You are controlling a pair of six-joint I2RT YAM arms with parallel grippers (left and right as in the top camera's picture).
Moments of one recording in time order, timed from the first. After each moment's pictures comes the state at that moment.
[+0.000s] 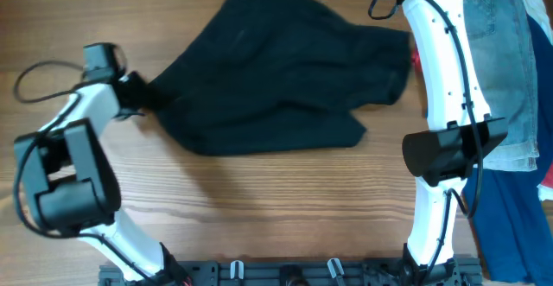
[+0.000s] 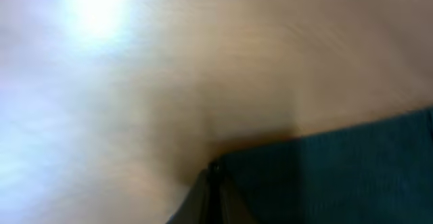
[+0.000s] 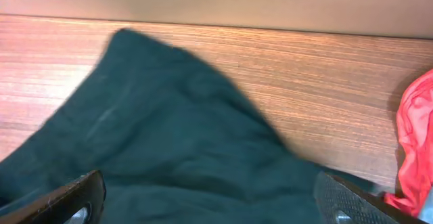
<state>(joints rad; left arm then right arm) 0.30 1.93 1.15 -0.40 0.05 -0.45 0.22 2.23 2.52 -1.19 -0.09 0.12</state>
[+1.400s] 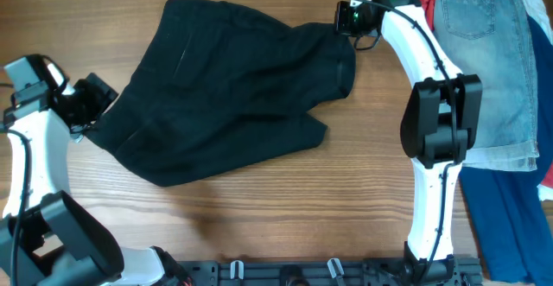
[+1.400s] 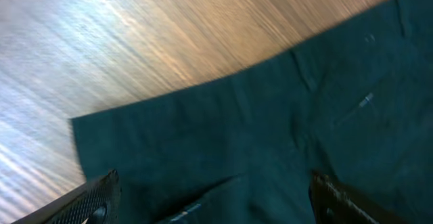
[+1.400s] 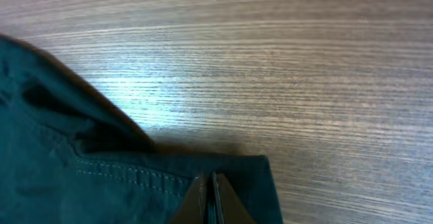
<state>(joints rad) 0.47 1.61 1.14 -0.64 0.19 -0.38 0.15 2.39 2.06 -0.72 -0.20 0.22</state>
